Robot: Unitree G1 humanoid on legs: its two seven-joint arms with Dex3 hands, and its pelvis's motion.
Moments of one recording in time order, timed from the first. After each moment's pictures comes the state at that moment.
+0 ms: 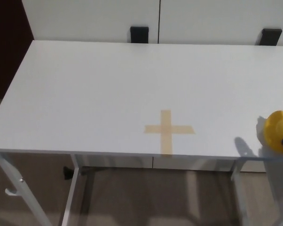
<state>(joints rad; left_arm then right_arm) -0.02 0.61 -0.10 1.25 0.24 -0.12 0.01 -0.44 -0.30 -0.20 0.73 0.02 -0.12 -0.09</state>
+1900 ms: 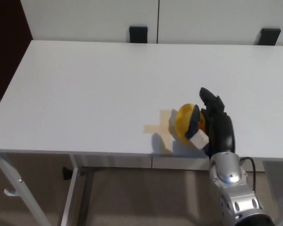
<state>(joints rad) -0.04 0.57 -0.11 1.27 0.26 -0.12 0.01 -0.55 0.07 0.01 0.76 -0.05 -0.13 -0.24</state>
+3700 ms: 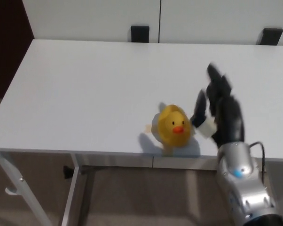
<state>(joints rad) -0.03 0.57 -0.13 1.29 0.27 -0.12 0.01 -0.51 0.02 -0.02 0.49 -0.02 -0.18 -0.17</state>
